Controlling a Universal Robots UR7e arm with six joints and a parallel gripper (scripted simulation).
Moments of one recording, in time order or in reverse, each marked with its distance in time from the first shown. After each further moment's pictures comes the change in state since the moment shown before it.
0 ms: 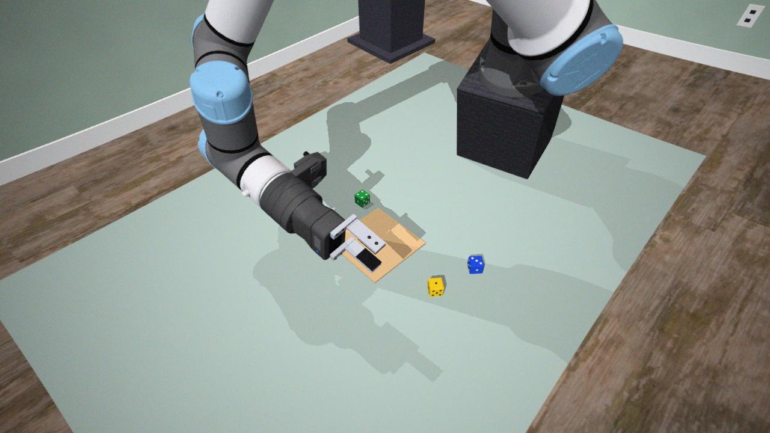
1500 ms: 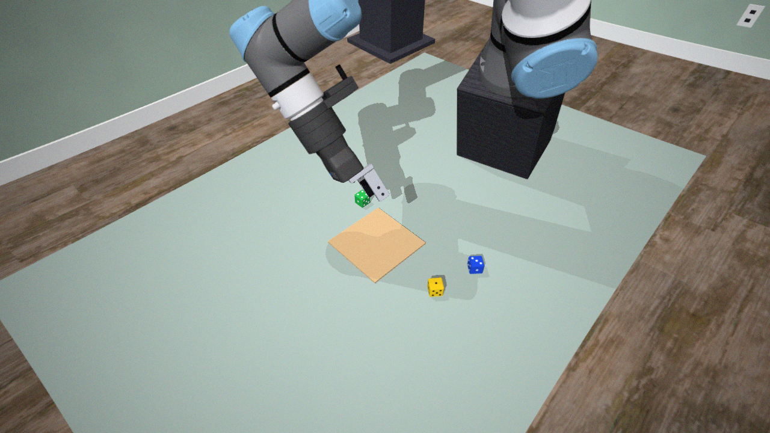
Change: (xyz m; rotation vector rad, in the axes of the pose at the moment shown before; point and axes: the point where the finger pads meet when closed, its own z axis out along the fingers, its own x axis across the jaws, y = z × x) arm -0.056 -0.125 -0.102 -0.064 -0.732 0.308
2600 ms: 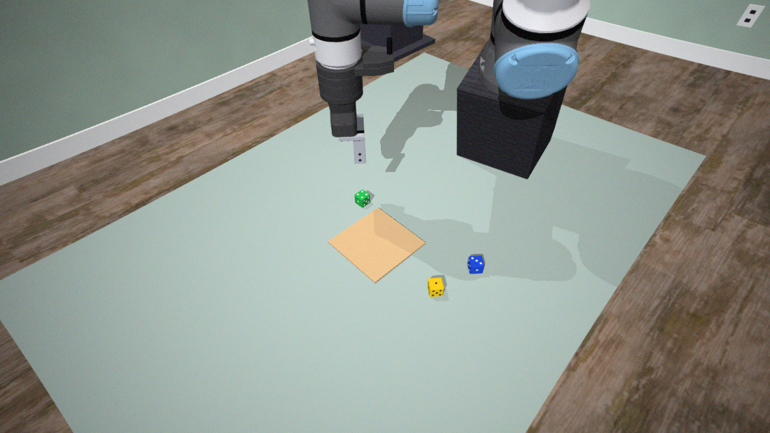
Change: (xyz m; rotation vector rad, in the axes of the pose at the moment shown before) arm -0.086 -0.040 -0.060 -0.413 -0.495 0.453
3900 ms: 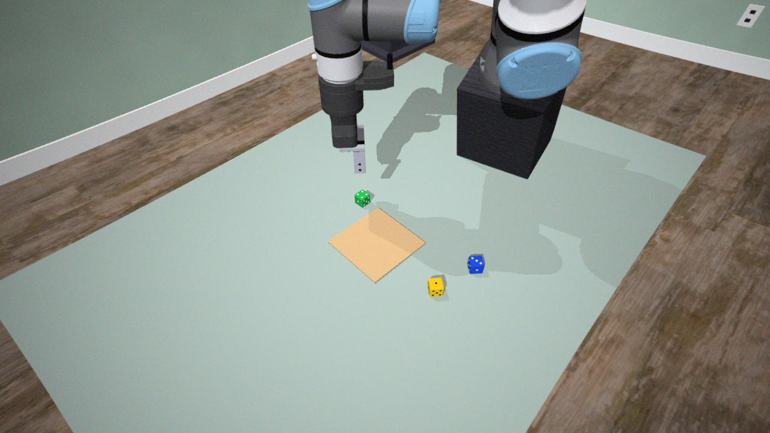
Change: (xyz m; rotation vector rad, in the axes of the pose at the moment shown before) arm -0.002 0.001 0.026 -0.008 -0.006 0.008
